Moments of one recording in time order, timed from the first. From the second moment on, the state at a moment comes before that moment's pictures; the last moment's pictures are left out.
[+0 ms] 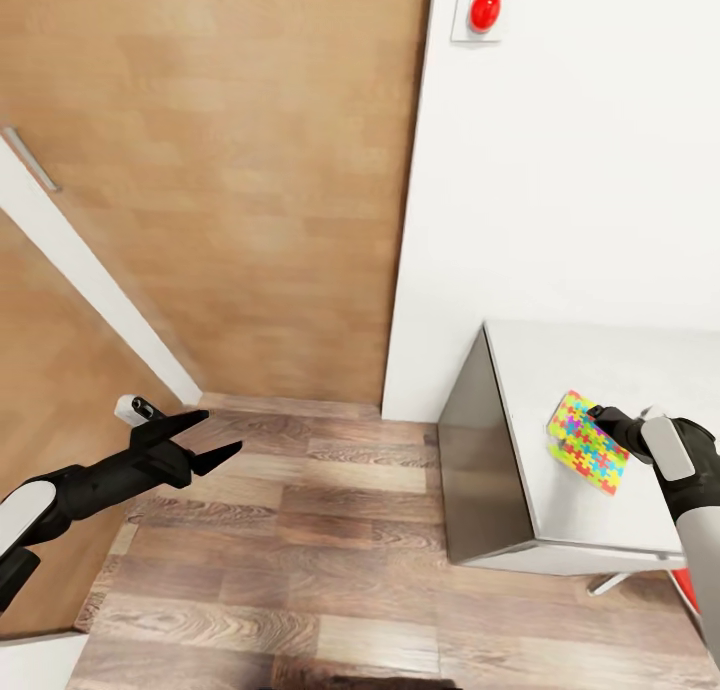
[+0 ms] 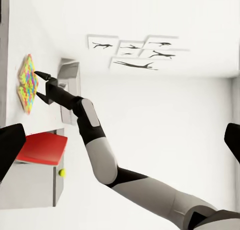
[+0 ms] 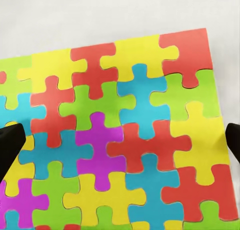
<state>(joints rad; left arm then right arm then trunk) -0.42 0.57 -0.16 -1.47 1.78 1.05 -0.55 -0.89 -0.38 -0.28 -0.72 -0.69 0.55 -0.32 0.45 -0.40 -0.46</state>
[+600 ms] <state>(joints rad) -0.42 0.57 -0.16 -1.47 1.78 1.05 -0.55 -0.89 -0.38 -0.28 -0.72 -0.69 0.55 -0.32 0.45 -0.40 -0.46</state>
